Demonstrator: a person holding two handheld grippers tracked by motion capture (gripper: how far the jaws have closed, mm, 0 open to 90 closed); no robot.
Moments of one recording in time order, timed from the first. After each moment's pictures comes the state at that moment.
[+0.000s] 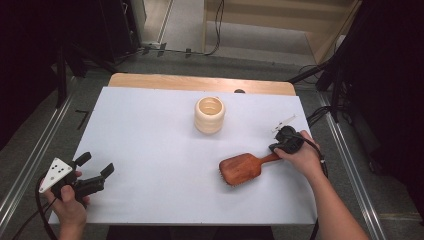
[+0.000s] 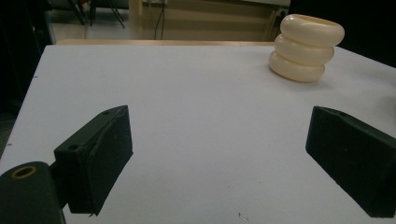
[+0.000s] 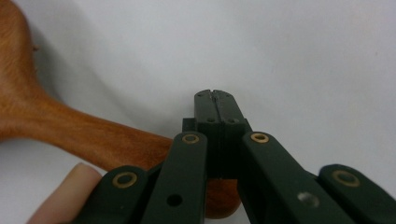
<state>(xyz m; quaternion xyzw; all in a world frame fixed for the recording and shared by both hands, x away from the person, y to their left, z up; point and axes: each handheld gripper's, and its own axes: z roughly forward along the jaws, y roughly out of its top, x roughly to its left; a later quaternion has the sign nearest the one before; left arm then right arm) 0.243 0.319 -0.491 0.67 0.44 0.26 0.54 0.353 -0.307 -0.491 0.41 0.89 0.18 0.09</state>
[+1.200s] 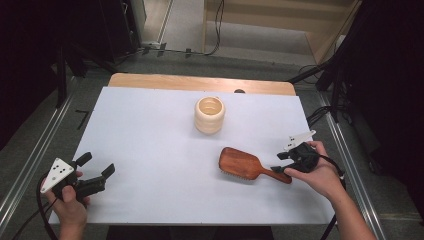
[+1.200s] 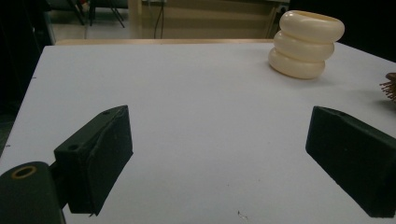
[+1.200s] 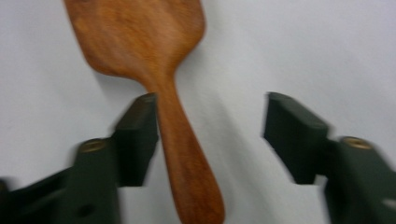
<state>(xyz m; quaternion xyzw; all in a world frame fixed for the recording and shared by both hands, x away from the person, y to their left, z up) 0.243 0.317 -0.491 0.68 0.43 0.26 0.53 0.287 -0.310 -0.461 0.32 0.92 0.24 0.07</state>
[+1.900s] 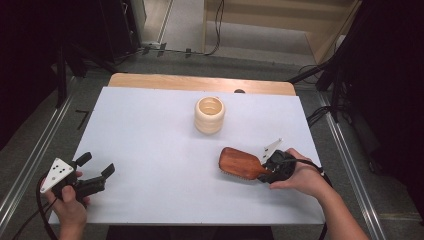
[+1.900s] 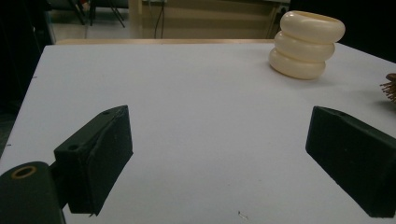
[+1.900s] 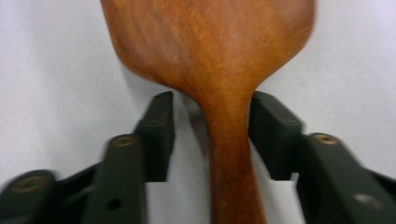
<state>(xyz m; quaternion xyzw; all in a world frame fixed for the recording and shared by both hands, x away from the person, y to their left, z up) 0.243 0.317 -0.491 0.68 0.43 0.26 0.53 0.291 -0.260 -0.488 0.23 0.96 0.15 0.04</state>
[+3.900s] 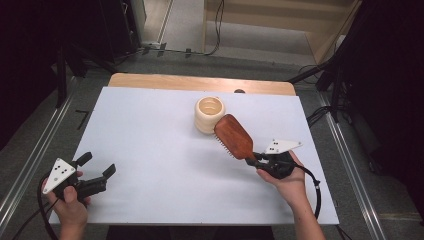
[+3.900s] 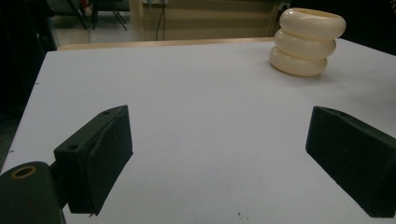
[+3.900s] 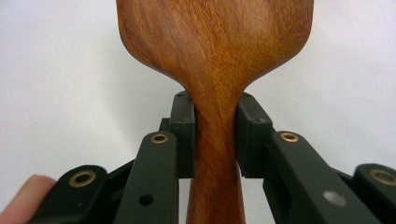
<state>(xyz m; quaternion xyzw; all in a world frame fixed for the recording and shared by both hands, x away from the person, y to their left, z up) 0.241 0.313 -0.490 0.68 0.42 0.28 0.53 0.271 -0.246 -0.470 0.34 0.84 0.40 0.14</state>
